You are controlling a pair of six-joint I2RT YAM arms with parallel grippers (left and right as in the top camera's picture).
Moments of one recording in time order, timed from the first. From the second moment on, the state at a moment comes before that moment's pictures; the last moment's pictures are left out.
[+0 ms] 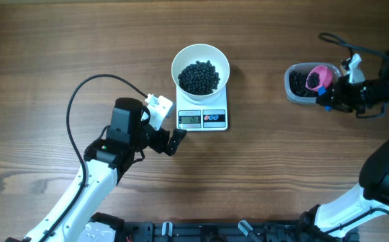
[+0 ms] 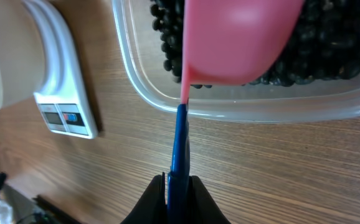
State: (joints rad) left arm -0.30 1.19 0.60 -0.25 0.36 0.13; right arm -0.45 1.87 1.46 -1.23 -0.59 -0.30
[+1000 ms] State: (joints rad) left arm -0.30 1.19 0.60 -0.25 0.36 0.13; right arm -0.03 1.88 1.69 -1.35 -0.89 -0.37
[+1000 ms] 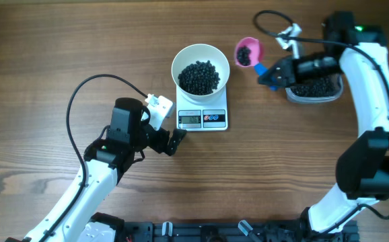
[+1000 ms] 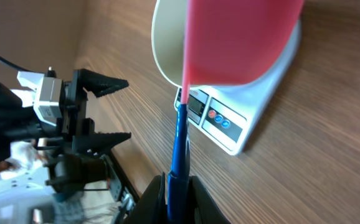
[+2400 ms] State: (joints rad) left arm -0.30 1.19 0.60 -0.25 0.36 0.13; right arm 0.34 1.76 1.82 -1.27 0.15 -0.05
